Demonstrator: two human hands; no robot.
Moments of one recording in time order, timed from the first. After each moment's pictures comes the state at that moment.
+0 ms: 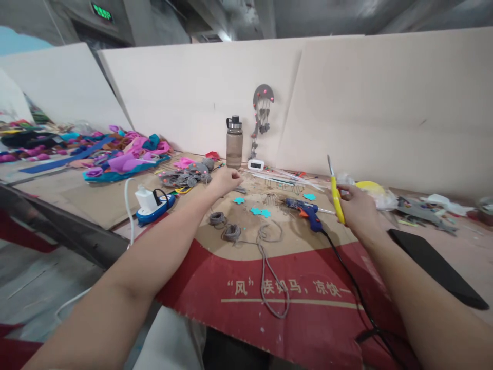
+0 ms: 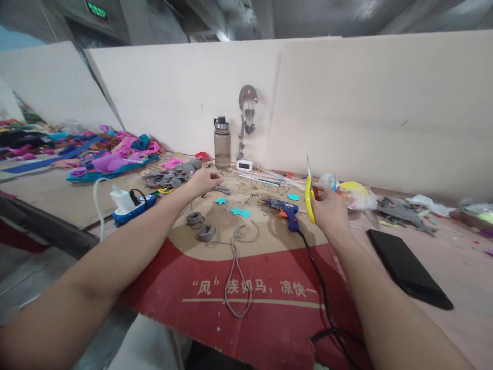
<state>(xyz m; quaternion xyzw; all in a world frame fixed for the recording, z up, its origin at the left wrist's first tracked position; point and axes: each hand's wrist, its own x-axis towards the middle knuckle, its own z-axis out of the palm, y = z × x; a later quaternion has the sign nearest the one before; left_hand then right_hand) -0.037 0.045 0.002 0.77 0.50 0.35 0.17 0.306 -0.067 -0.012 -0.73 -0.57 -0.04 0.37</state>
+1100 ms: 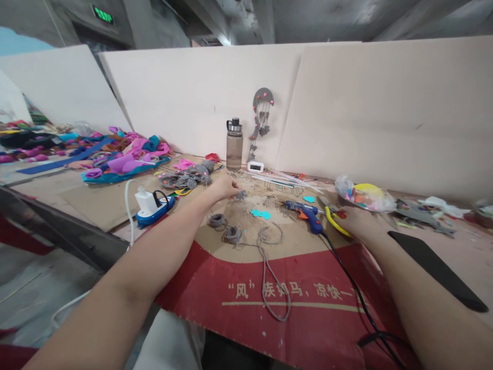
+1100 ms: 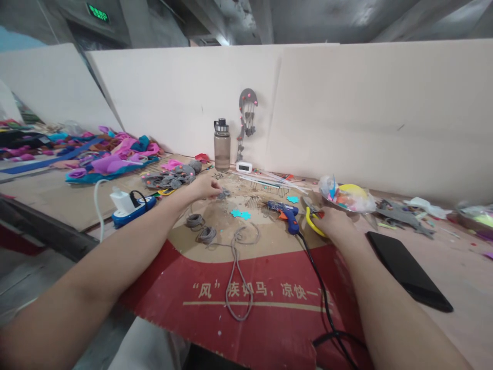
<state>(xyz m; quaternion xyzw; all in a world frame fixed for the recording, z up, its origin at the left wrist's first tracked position) -0.041 0.047 -0.006 0.77 0.53 0.24 0.24 0.347 -0.062 -0.034 -0.80 -0.59 -0.05 0.03</state>
